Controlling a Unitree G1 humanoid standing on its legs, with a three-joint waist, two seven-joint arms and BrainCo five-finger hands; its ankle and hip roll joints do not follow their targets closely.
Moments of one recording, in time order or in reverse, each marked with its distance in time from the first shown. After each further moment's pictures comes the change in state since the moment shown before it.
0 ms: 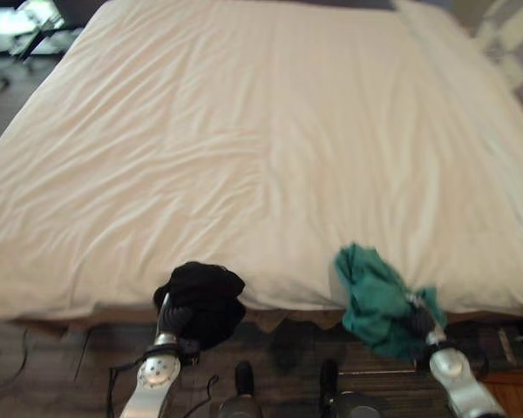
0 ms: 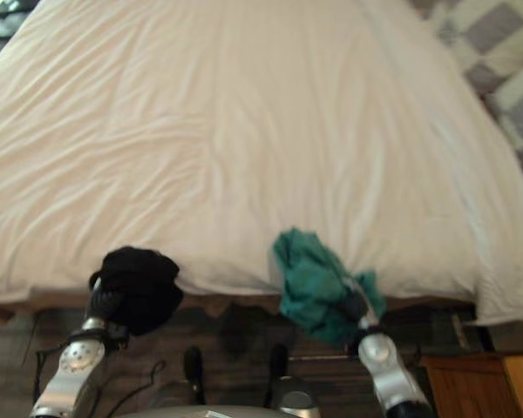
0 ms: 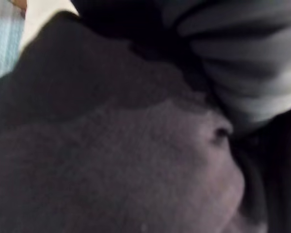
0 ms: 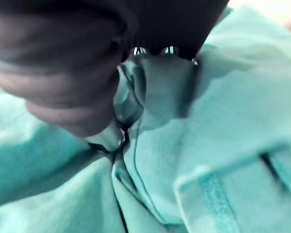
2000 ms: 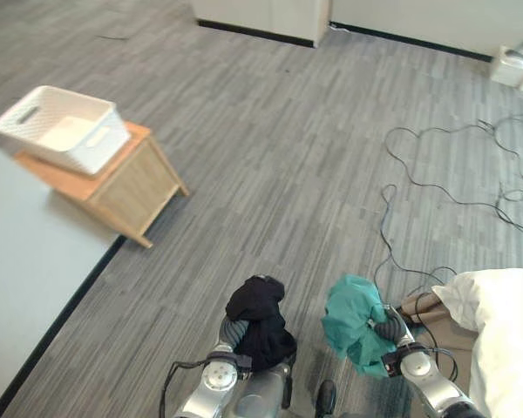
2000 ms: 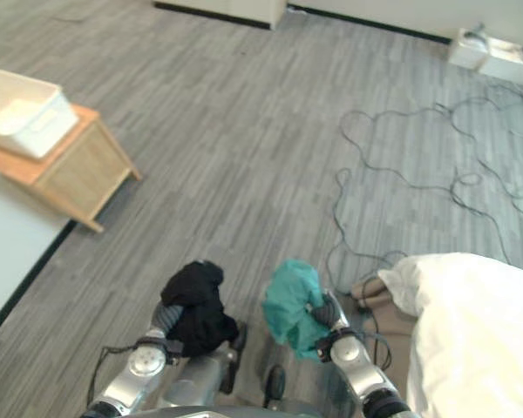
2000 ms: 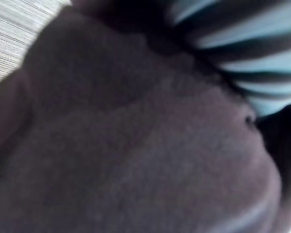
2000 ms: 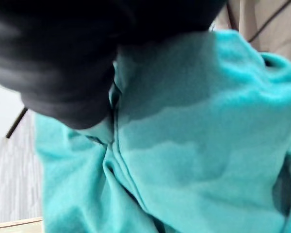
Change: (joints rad) left arm -0.168 -0.118 -0.315 0.315 0.143 -0.021 0.168; right arm -0.188 0.065 0.236 0.179 0.176 -0.017 -0.142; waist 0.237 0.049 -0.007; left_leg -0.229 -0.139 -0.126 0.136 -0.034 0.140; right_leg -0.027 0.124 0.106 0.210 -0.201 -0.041
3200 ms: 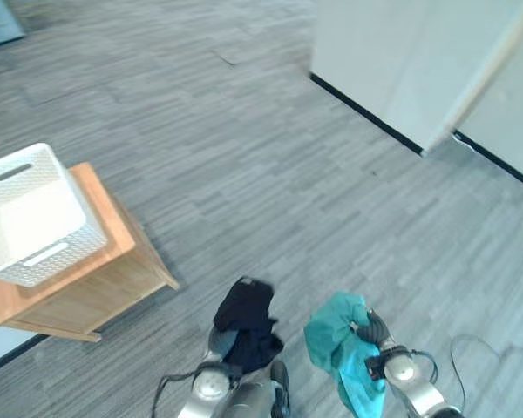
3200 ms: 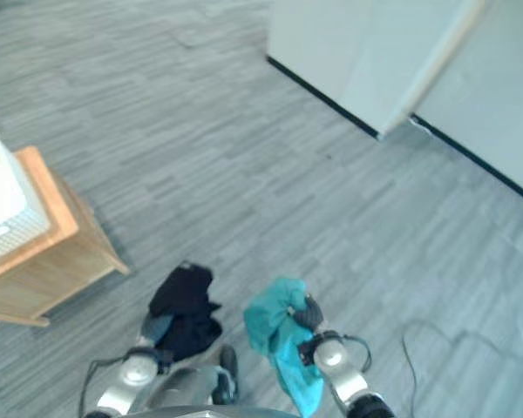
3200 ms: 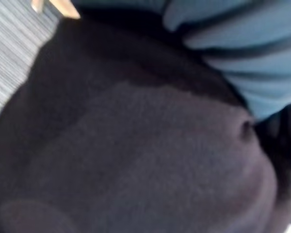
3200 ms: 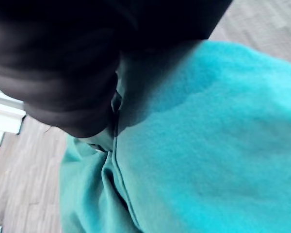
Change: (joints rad) left arm 0.066 0.028 0.102 0.056 0.078 0.015 0.003; right arm 0.026 0.064 0.015 -0.073 0.003 0.002 0.013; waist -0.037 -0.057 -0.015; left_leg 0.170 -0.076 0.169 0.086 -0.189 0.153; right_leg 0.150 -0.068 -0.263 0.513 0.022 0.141
